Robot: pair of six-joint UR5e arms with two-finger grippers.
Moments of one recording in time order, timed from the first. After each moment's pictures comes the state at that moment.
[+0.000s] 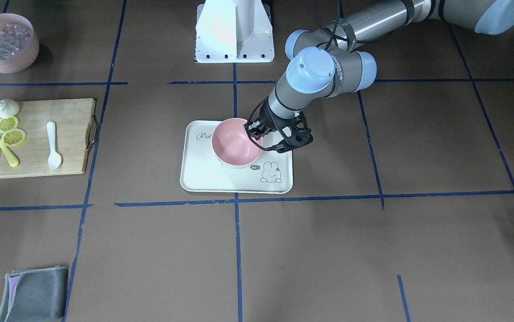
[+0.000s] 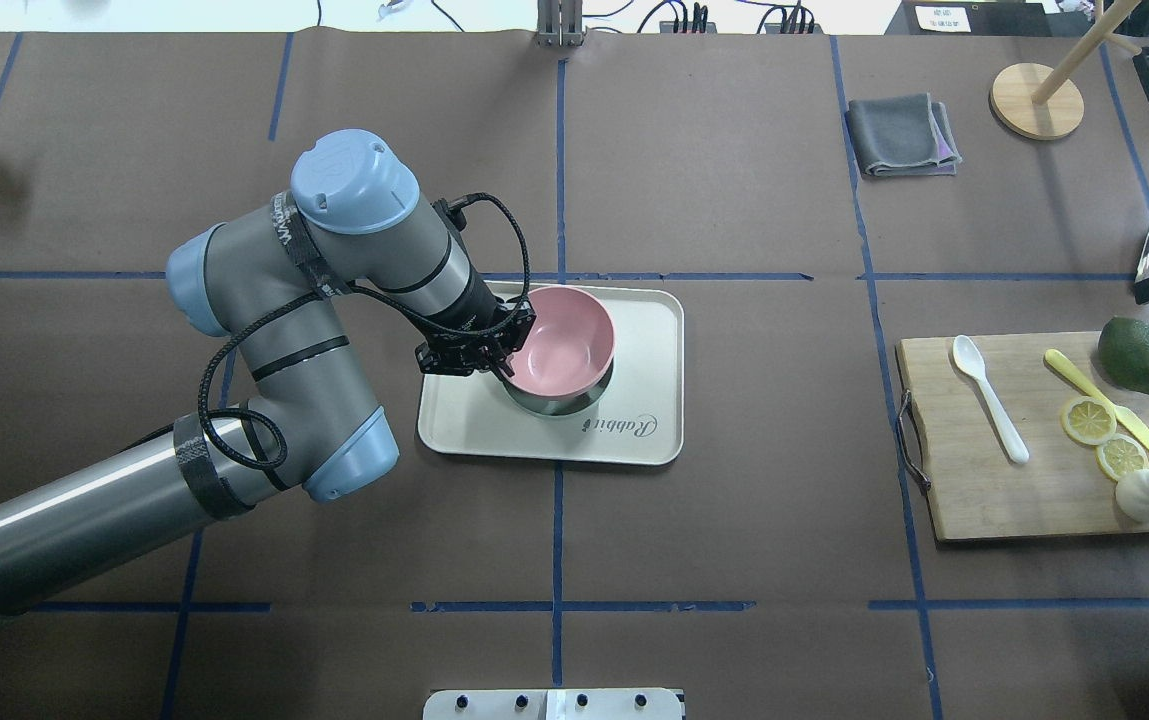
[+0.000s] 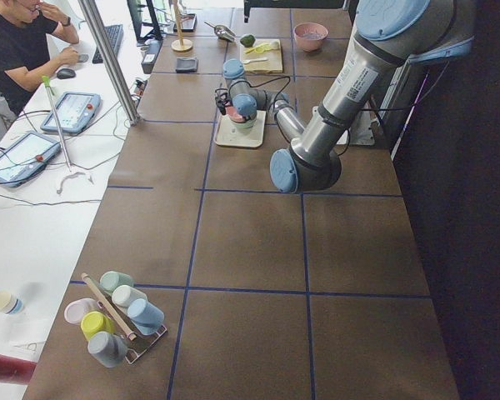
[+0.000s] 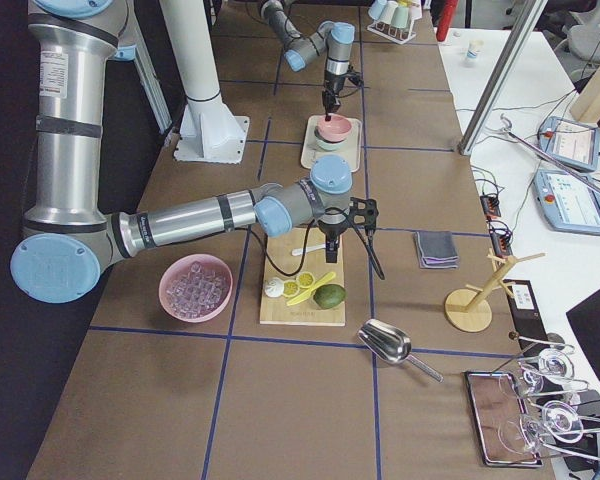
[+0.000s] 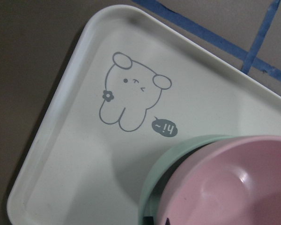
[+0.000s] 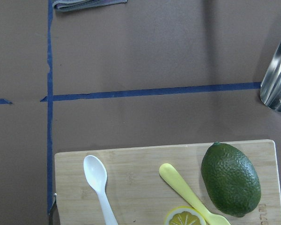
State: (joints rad) left arm -0.62 -2.29 -1.50 -1.88 -2.19 -1.63; right arm 1.27 -1.68 1.91 -1.30 2.38 0.61
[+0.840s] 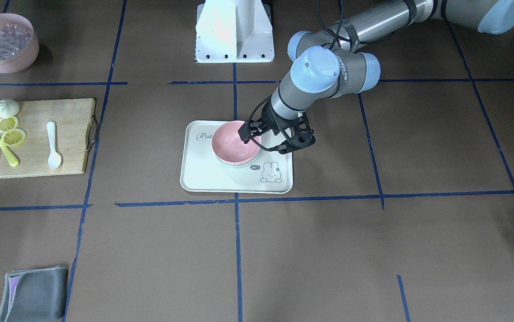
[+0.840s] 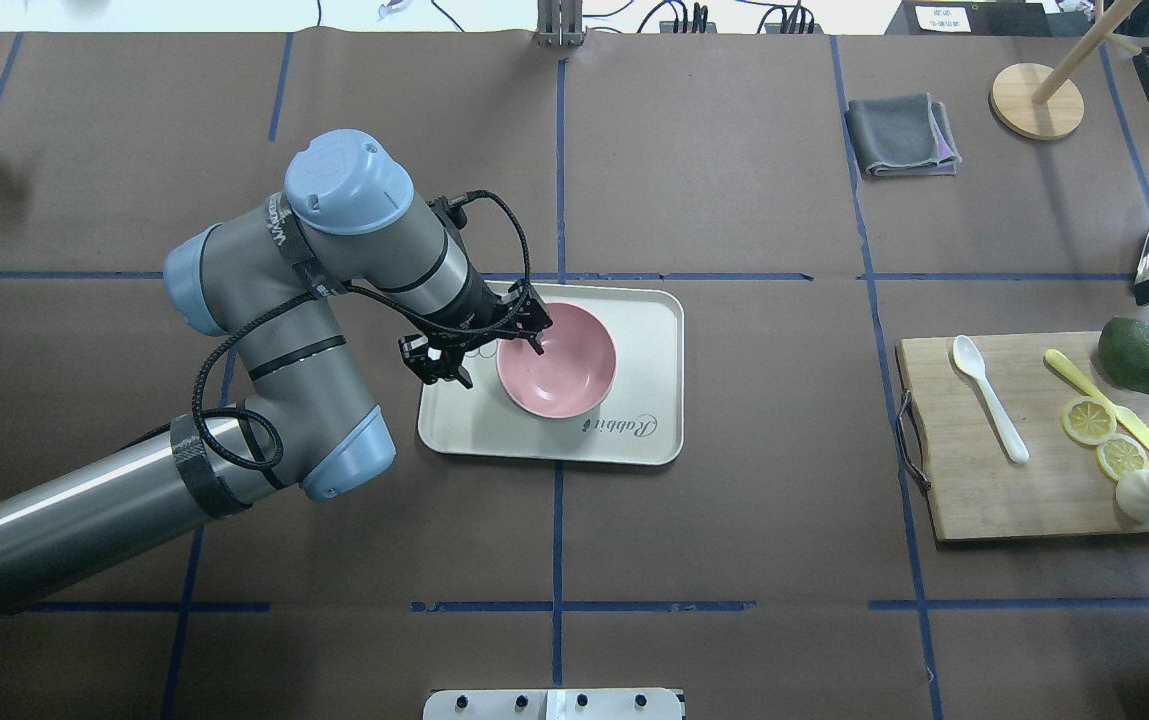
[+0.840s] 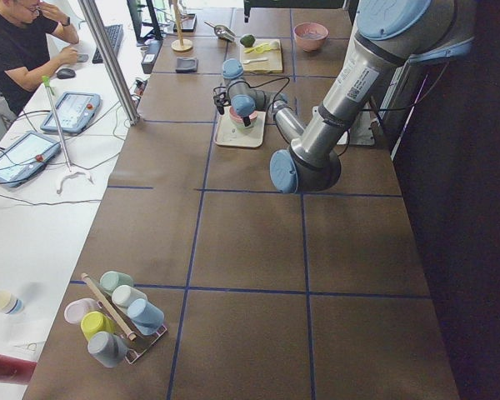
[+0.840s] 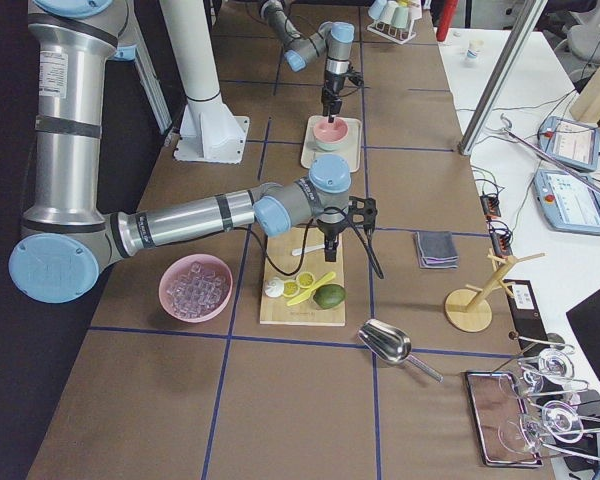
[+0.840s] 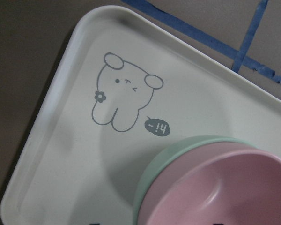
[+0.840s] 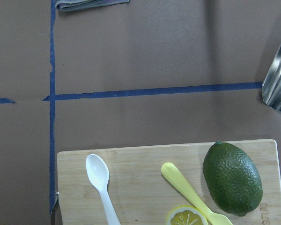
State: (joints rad) left arm -0.65 -2.28 -1.50 -1.89 -2.20 -1.62; right arm 1.27 -1.68 1.91 -1.30 2.38 0.61
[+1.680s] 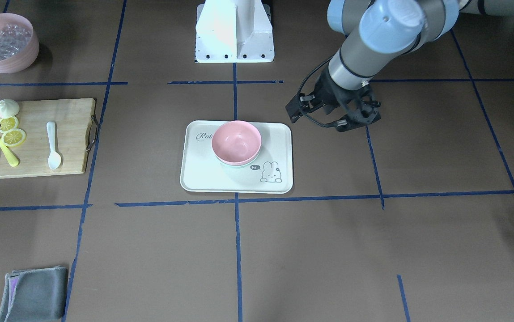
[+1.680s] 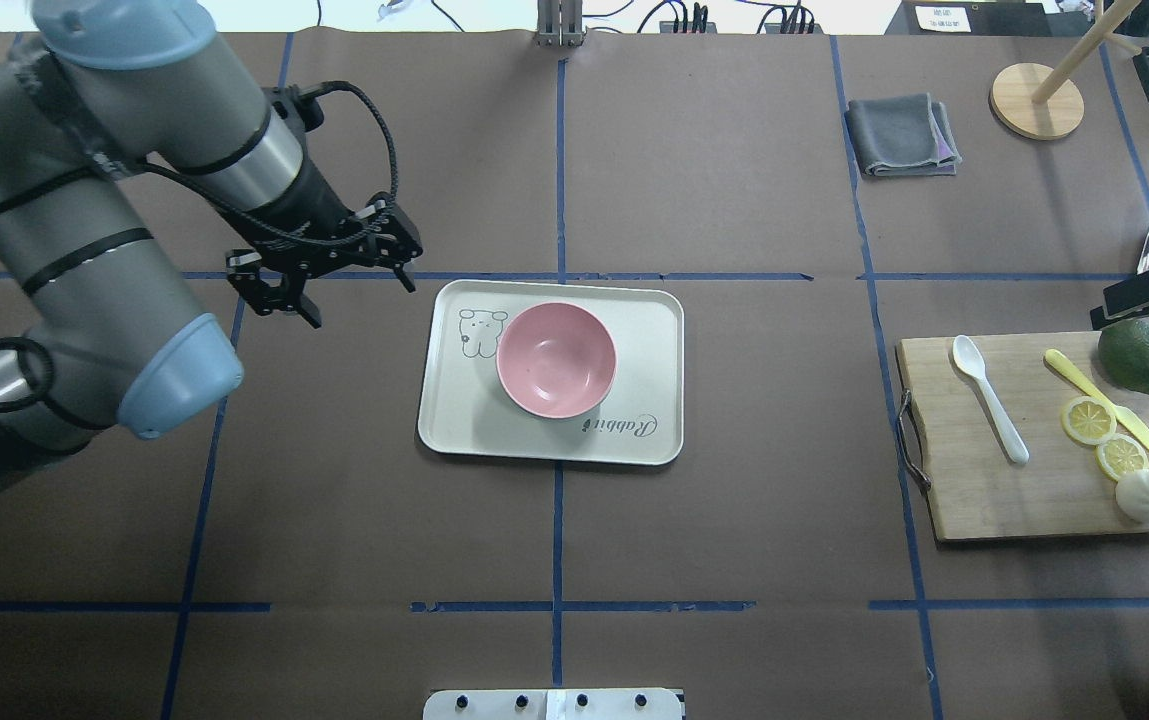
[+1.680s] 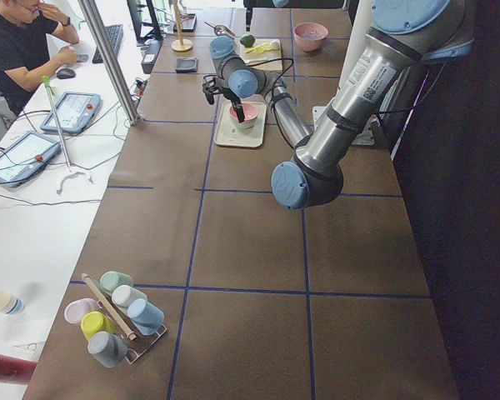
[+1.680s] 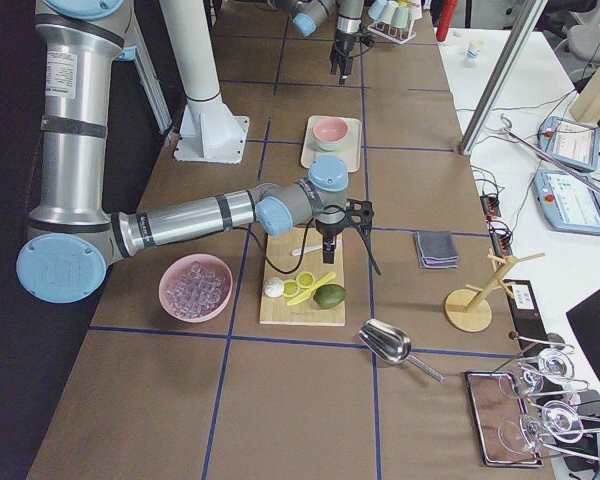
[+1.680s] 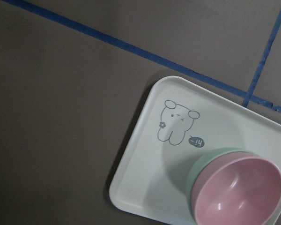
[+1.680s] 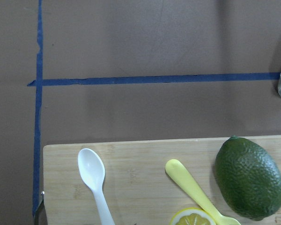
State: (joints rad) left arm -0.82 -2.16 -1.87 -1.43 -2.31 -1.32; right arm 1.13 -1.68 1.91 -1.26 2.26 0.68
